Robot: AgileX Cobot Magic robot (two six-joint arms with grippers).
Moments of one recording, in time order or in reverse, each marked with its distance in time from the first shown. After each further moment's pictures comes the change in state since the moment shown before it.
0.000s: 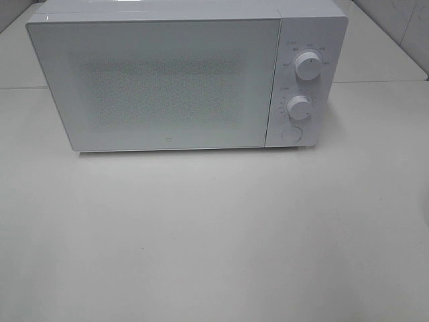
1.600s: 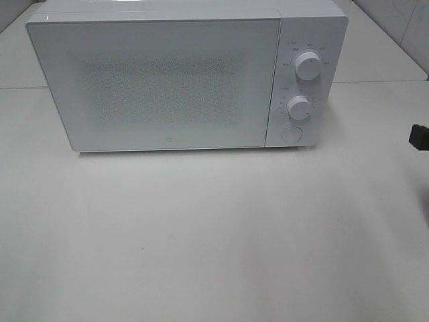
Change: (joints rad) left arm 0.000 0.000 0.000 0.000 0.000 0.000; right arm 0.000 0.928 0.327 -0.050 -1.206 0.069
